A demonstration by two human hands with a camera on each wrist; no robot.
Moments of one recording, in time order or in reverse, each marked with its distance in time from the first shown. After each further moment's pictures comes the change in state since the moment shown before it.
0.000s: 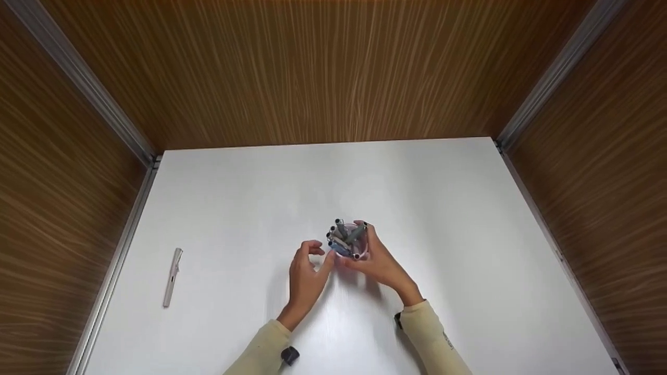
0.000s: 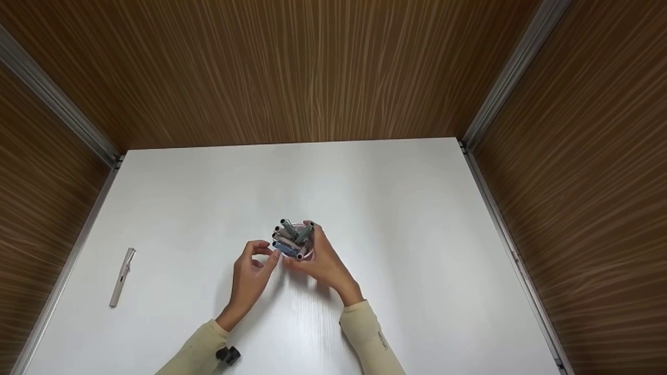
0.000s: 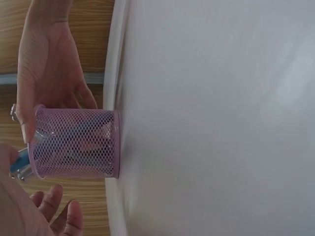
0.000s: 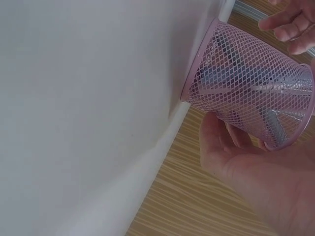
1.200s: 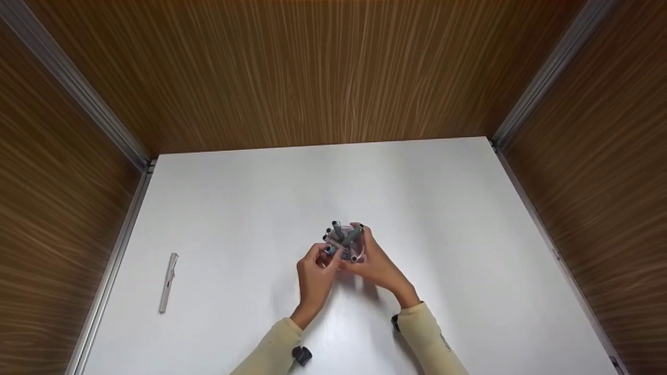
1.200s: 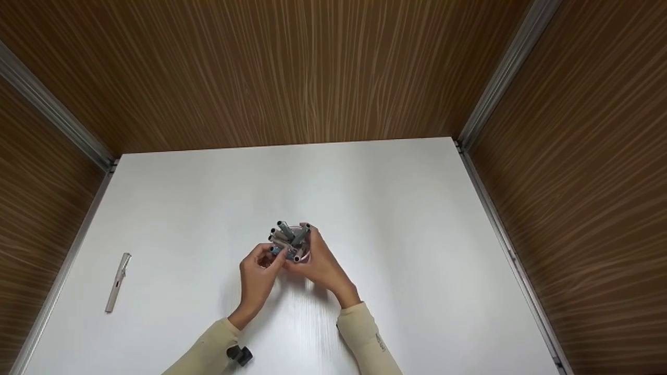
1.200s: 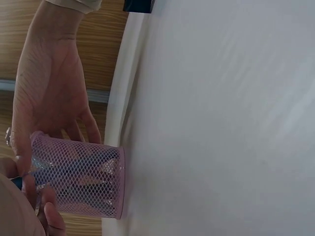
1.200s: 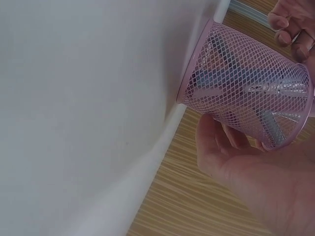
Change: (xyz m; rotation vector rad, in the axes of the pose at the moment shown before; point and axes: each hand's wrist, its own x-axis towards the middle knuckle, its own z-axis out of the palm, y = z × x) left_hand 0.005 0.015 0.027 -0.177 0.074 0.022; right_hand 0.001 0.003 -0.001 0.001 -0.001 -0.019
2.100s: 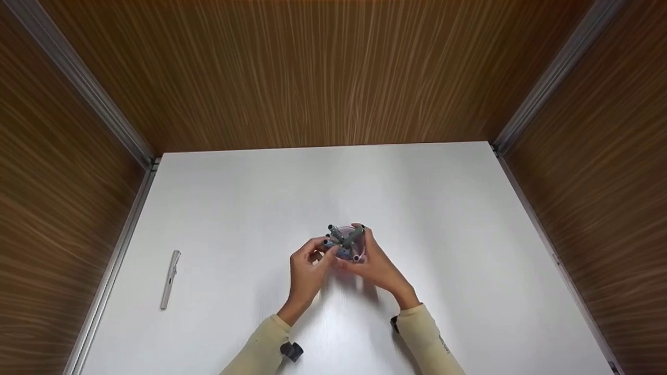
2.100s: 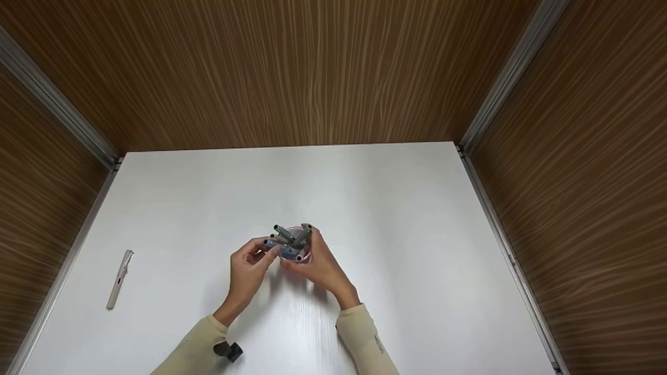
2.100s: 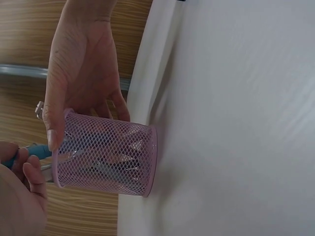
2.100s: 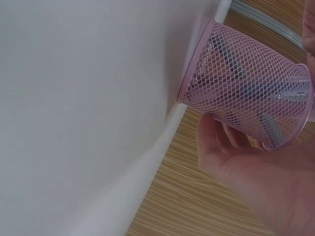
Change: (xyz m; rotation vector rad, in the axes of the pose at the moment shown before) left_hand 0.012 0.013 -0.027 -0.225 -0.108 0.011; right_hand 0.001 -0.003 0.005 0.050 -0.010 0.010
